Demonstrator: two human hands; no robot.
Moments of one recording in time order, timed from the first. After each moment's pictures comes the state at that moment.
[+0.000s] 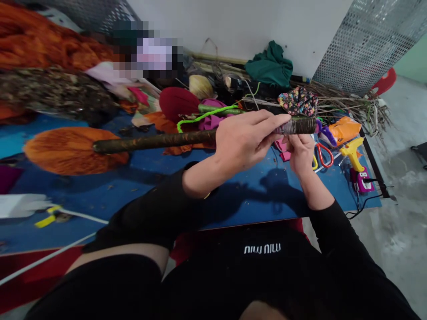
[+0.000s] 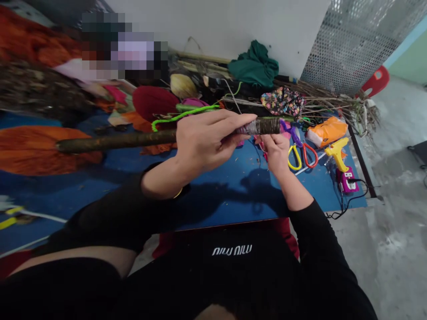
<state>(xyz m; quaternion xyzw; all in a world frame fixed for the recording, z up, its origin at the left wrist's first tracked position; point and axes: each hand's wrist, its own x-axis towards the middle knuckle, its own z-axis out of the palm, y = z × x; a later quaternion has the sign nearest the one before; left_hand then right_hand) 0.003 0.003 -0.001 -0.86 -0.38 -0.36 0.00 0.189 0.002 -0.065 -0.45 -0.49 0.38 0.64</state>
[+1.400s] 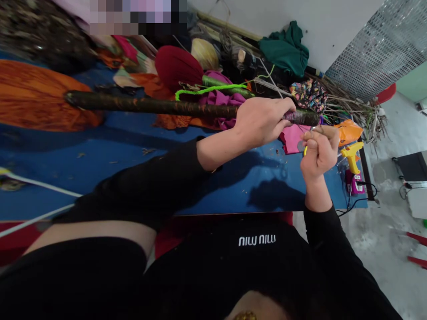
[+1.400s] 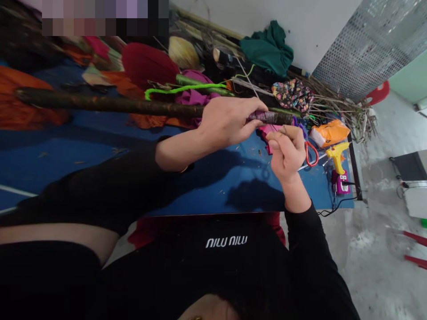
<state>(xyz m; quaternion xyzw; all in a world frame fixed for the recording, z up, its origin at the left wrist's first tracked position) 0.019 0.037 -0.031 -0.84 -0.43 -0.32 -0.07 0.210 -0.023 -0.043 -0.37 -0.72 -0.08 0.59</state>
